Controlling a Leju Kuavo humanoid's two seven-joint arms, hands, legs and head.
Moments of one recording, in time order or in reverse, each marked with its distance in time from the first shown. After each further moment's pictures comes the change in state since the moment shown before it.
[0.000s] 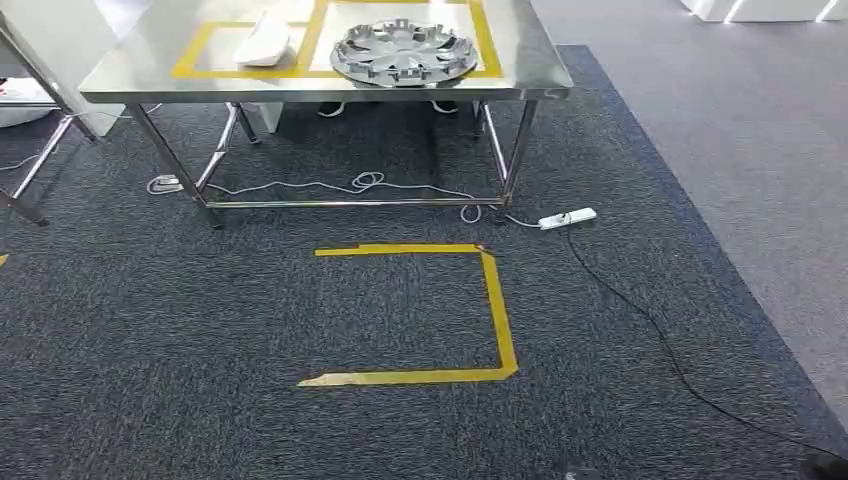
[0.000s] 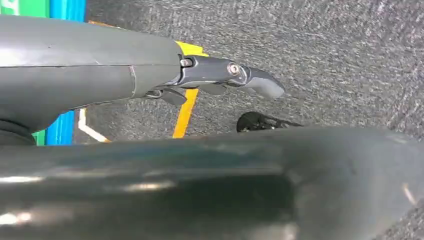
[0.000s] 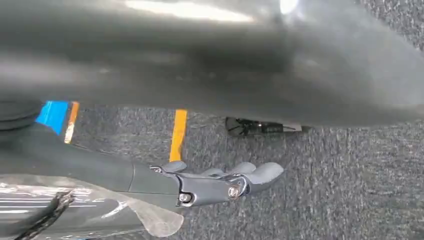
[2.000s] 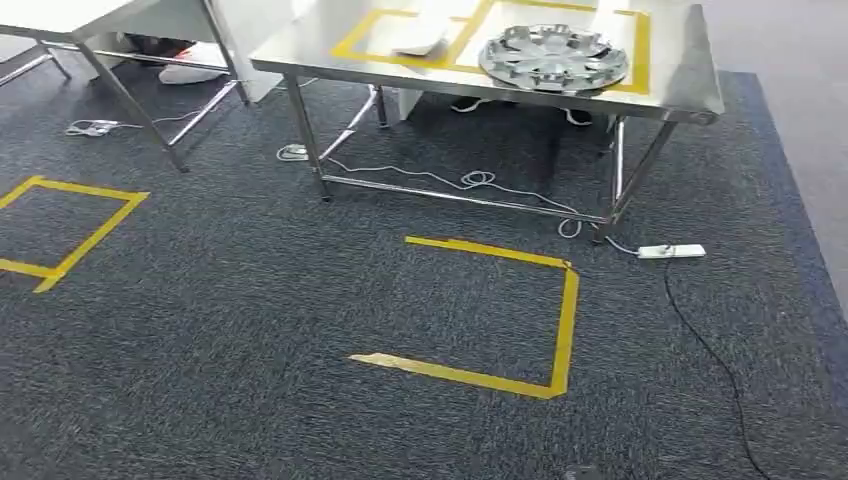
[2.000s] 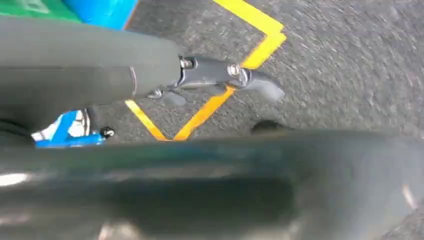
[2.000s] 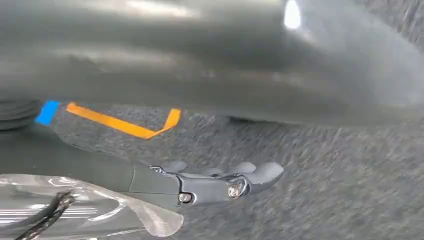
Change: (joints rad) left arm 0.001 0.003 0.023 0.026 0.042 0.030 0.011; right arm -0.009 0.000 0.003 0.010 0.040 -0.051 -0.003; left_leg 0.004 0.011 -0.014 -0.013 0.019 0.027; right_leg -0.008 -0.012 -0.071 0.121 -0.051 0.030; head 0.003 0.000
